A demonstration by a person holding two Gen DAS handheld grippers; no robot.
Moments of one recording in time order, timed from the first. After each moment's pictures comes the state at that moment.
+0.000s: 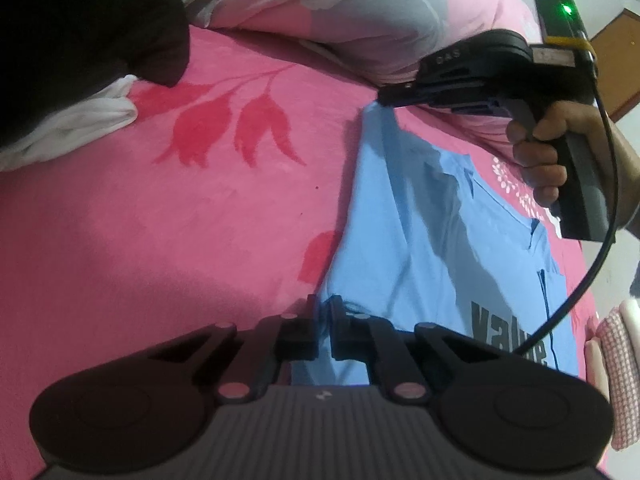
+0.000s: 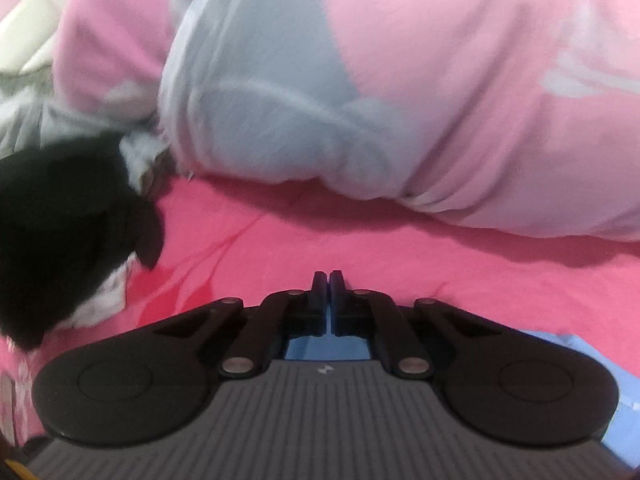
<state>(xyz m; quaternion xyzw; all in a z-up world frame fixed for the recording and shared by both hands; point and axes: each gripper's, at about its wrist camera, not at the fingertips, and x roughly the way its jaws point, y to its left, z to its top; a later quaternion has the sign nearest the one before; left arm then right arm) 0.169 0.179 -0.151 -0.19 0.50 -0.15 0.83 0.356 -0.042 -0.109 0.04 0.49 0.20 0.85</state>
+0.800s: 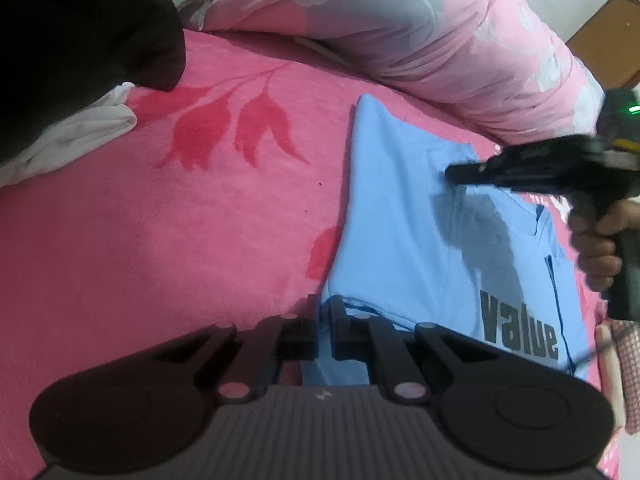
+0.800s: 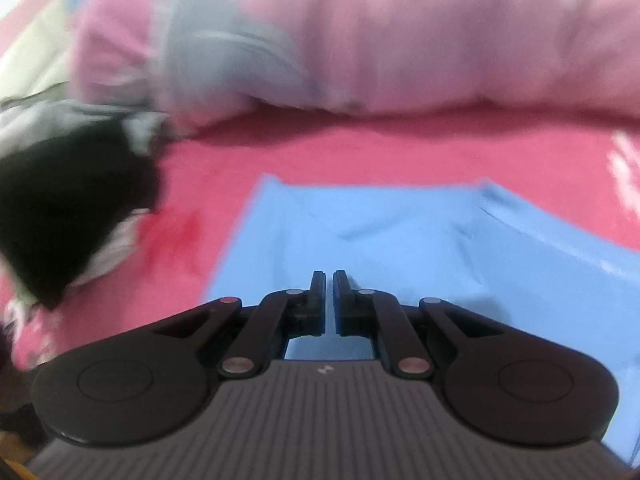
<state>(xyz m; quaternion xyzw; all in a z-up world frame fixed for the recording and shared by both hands) 0.174 0.176 -0.152 -0.15 0.51 -0.16 0.83 0.294 -0.125 -0.132 0.11 0.52 0.16 0.83</state>
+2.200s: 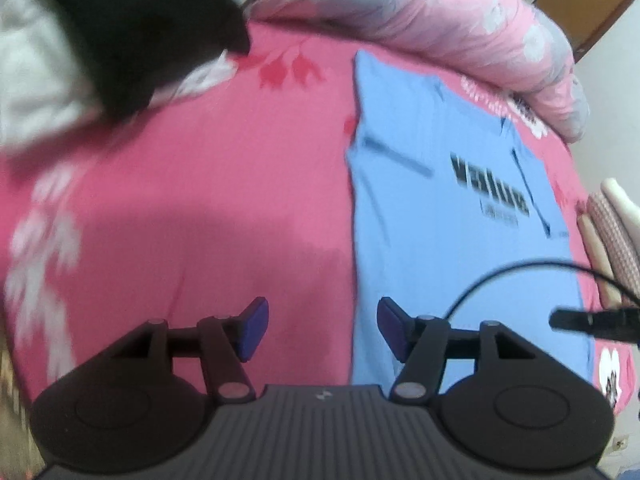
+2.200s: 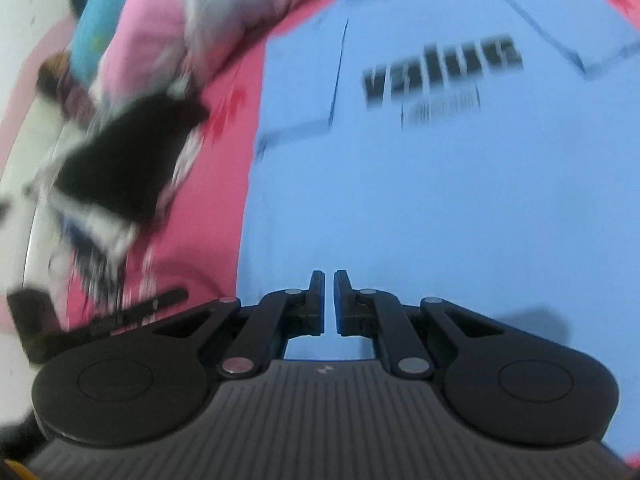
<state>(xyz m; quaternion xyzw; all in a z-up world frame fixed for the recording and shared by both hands) -0.014 0.263 -0.080 -0.09 0.56 -0.17 0.81 -0.080 -0.102 -0.090 0.30 0.51 0.08 0.80</state>
